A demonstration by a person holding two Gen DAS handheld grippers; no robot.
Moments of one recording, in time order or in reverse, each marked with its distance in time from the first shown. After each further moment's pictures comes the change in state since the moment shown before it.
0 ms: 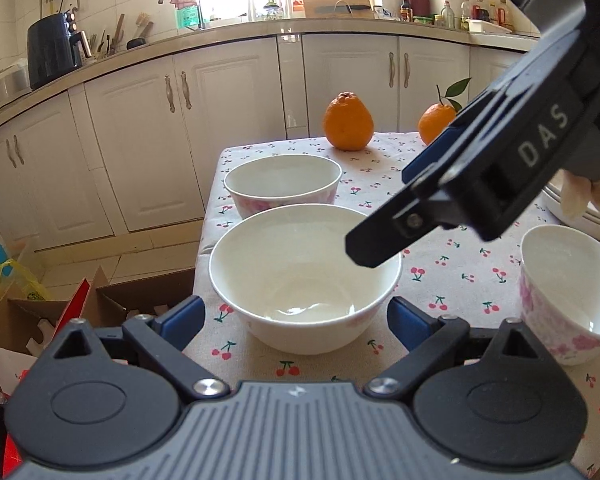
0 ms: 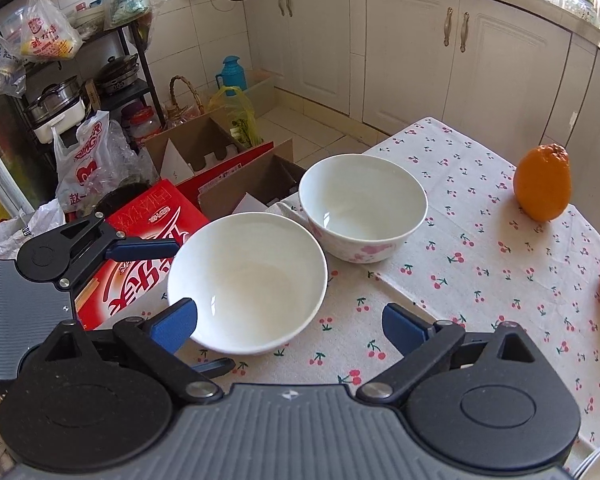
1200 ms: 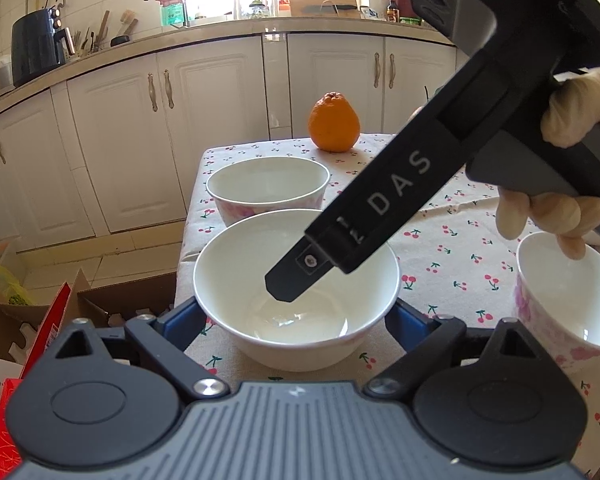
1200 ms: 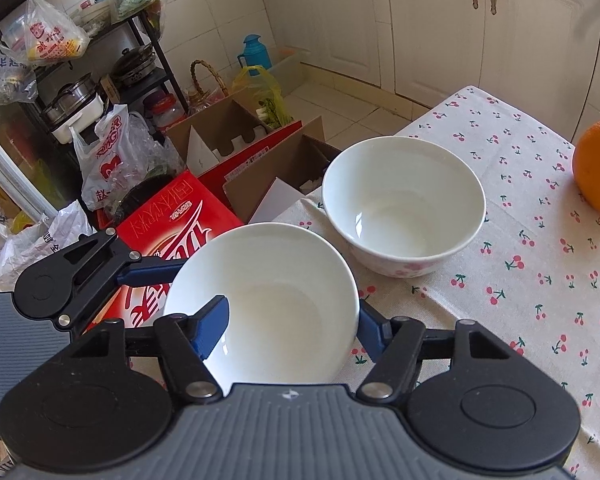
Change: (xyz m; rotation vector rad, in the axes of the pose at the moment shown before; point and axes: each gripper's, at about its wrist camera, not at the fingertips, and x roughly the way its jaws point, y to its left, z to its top) left arm 0.009 0.005 0.004 0.001 0.003 -0.062; right arm 0.041 -0.007 0.020 0.043 0.074 0.115
